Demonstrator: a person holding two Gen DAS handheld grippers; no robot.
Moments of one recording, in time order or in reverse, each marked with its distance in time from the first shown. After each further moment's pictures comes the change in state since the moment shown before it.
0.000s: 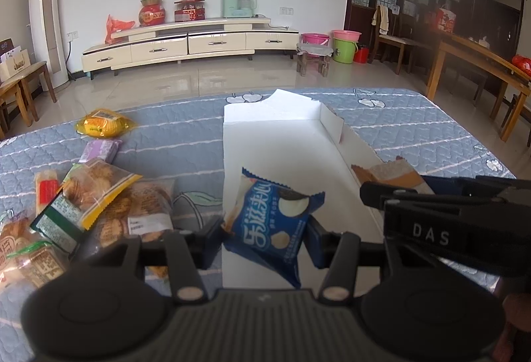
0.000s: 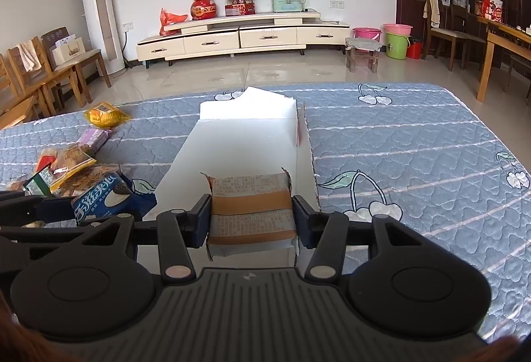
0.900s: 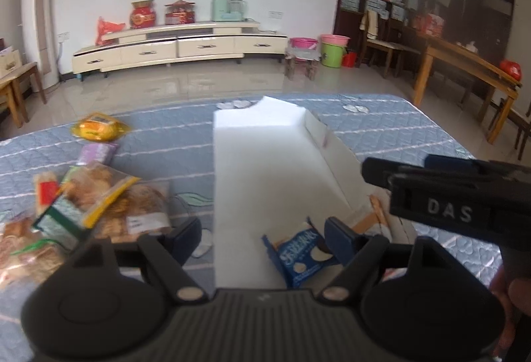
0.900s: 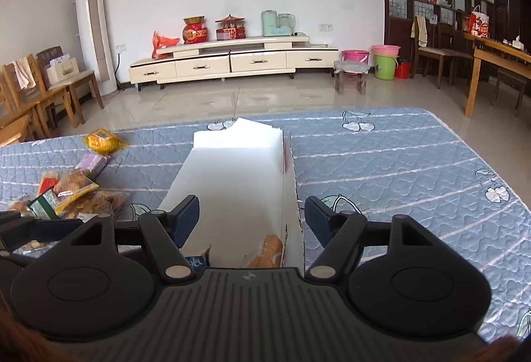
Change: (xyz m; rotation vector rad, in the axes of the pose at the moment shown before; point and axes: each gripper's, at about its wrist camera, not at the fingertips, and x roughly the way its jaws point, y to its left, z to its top) left arm -0.027 0.003 0.000 -0.008 -0.016 -0.033; right arm -0.029 0.001 0.004 0.008 -0.096 -0.036
